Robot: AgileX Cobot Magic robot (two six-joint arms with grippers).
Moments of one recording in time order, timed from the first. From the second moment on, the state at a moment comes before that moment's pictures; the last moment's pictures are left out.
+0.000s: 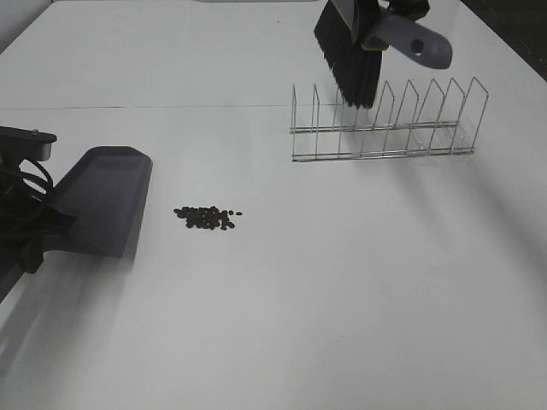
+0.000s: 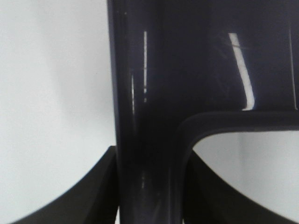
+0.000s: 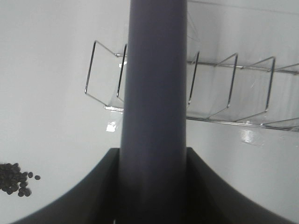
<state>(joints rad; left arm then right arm) -0.23 1.83 -1.00 0.10 0.80 -0.17 0.26 2.19 -2.20 0.00 1.23 0.16</state>
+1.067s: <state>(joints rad) -0.27 1.83 -1.00 0.20 0.76 -0.08 0.26 1.35 -1.12 -0.01 1.04 0.14</state>
